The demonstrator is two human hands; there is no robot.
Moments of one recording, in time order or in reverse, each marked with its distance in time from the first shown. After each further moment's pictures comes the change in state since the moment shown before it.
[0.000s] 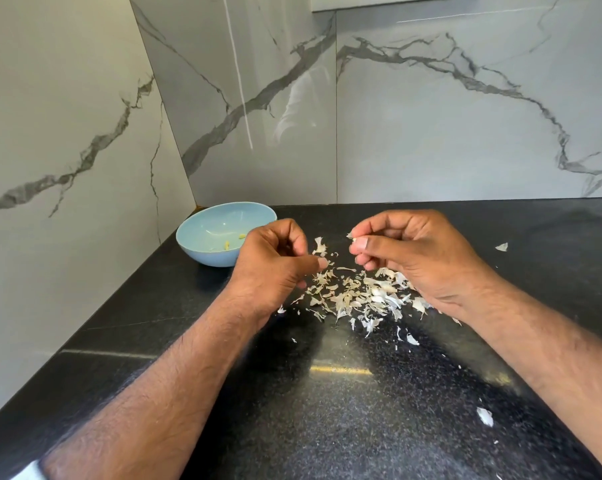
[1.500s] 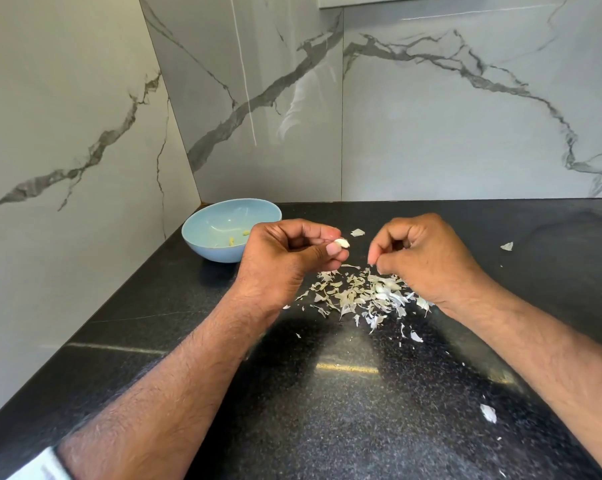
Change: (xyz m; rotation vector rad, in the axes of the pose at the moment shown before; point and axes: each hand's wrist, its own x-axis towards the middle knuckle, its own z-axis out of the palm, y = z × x) left_hand -0.013 0.010 0.009 -0.268 -0.053 0.057; right_hand -0.005 -0.001 0.006 -0.526 0.118 -0.042
